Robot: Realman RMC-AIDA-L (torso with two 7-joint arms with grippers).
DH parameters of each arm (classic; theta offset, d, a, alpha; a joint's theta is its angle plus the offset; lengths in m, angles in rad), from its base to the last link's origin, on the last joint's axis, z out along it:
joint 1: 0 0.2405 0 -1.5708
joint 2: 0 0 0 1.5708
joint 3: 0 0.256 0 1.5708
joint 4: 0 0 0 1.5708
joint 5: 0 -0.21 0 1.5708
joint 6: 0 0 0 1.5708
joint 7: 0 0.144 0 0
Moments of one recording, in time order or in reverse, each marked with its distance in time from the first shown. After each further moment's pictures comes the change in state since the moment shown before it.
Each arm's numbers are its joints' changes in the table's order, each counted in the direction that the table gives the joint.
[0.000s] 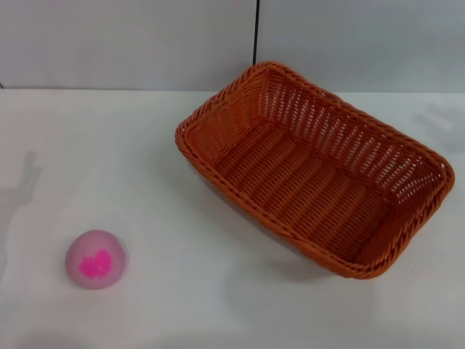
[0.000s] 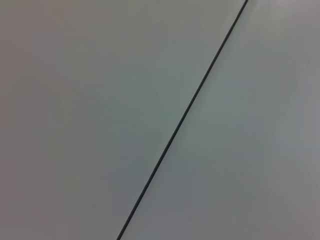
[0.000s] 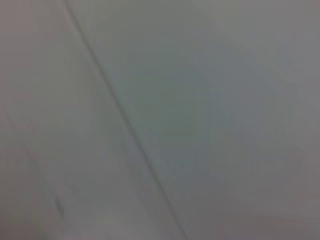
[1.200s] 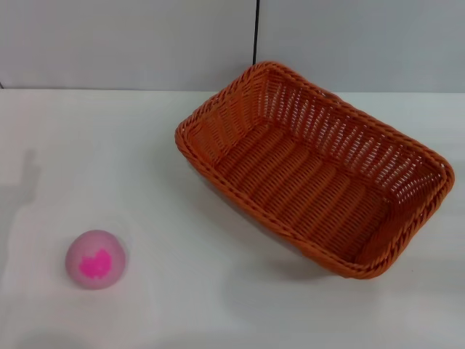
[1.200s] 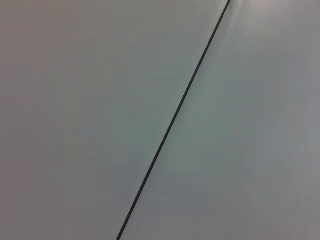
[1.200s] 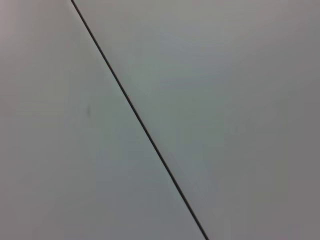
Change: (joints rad) left arm -0.007 0.000 -0.004 0.007 0.002 -0.073 0.059; right arm -0.121 0.111 0.551 -0.822 -0.585 0.036 -1.030
